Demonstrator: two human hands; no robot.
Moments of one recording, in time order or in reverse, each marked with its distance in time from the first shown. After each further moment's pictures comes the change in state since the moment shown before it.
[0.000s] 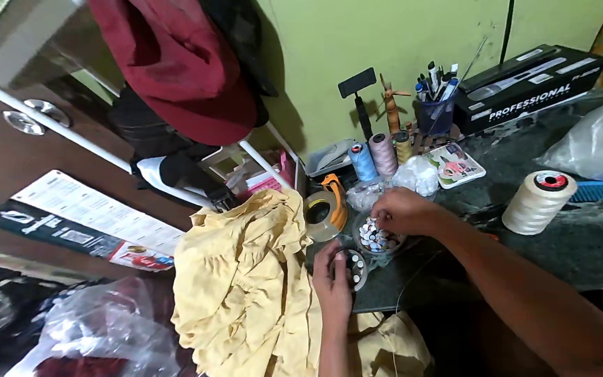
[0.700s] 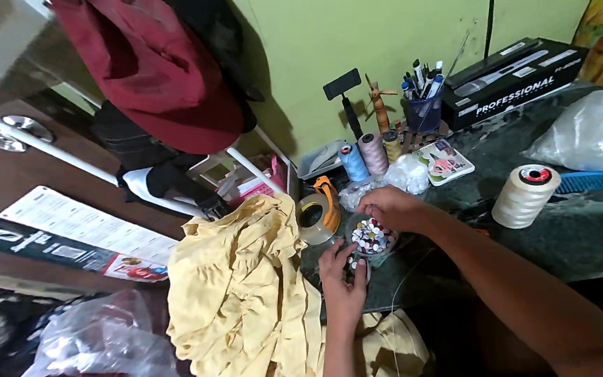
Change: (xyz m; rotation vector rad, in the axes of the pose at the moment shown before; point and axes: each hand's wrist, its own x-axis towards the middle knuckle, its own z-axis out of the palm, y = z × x) left_hand -0.005 0.008 0.015 0.290 -0.135 0.117; right_hand -0.001 0.001 -0.001 0.169 0.100 -0.036
